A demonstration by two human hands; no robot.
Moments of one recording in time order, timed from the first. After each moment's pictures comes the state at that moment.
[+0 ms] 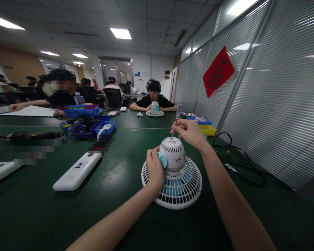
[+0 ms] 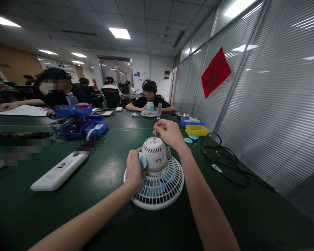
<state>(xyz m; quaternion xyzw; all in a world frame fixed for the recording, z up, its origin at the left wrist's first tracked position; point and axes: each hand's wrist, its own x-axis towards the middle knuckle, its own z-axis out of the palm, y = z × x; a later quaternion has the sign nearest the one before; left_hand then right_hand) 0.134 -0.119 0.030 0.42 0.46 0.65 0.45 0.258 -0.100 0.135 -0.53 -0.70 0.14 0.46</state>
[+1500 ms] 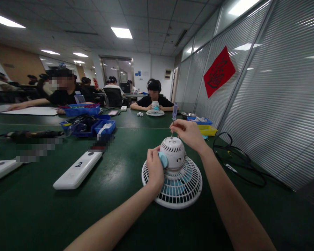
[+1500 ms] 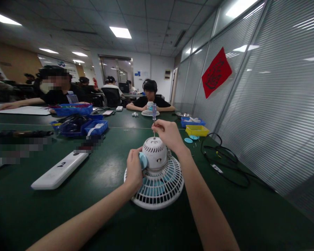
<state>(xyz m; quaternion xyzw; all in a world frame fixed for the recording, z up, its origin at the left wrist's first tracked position) 0.135 -0.118 0.031 0.42 0.45 0.65 0.45 0.257 -0.096 0.129 -0.51 -0.73 0.04 0.45</state>
